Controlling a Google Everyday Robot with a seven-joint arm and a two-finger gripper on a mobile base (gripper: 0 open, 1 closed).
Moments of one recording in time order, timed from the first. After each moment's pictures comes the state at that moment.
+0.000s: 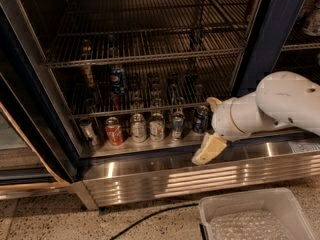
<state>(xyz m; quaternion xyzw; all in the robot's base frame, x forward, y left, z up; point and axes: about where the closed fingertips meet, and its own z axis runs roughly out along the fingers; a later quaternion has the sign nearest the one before) 0.515 -0.123 0.755 -0.58 0.75 0.07 0.31</state>
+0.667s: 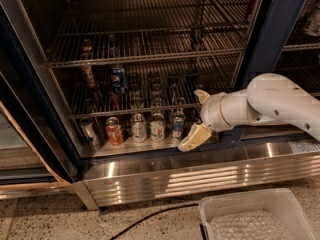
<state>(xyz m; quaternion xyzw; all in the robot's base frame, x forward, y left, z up) 0.564 -0.089 0.747 -0.57 0.72 0.12 0.39</state>
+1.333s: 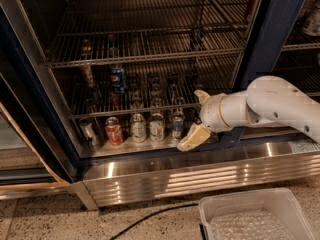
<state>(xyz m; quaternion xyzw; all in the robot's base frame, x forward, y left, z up) 0.566 -0.086 0.746 -0.56 0.72 0.12 0.40</state>
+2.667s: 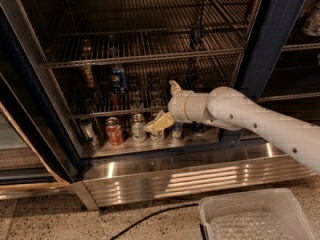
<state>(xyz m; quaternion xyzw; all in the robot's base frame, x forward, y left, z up) 0.652 -0.001 0.730 -0.50 0.68 0.15 0.51</state>
